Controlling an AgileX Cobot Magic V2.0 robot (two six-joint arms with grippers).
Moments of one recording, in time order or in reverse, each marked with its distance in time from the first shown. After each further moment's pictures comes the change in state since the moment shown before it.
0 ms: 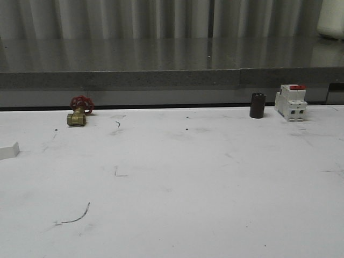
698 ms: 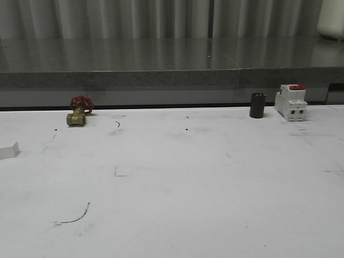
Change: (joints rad) left arm 0.000 0.000 0.000 0.009 -0.056 0.000; right arm 0.000 0.000 0.000 0.005 -0.069 0.000
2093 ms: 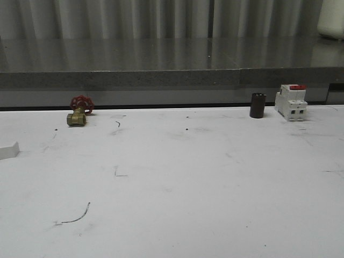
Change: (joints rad) left arm 0.000 0.398 -0.454 0.144 0.158 0.000; right arm 0.000 0.339 -0.491 0.049 0.225 0.000
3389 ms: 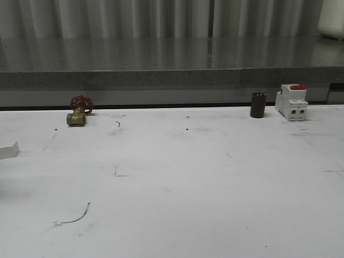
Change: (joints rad) left arm 0.118 1.184 -0.536 -0.313 0.526 0.224; right arm 0.000 0.000 0.000 0.000 0.000 0.000
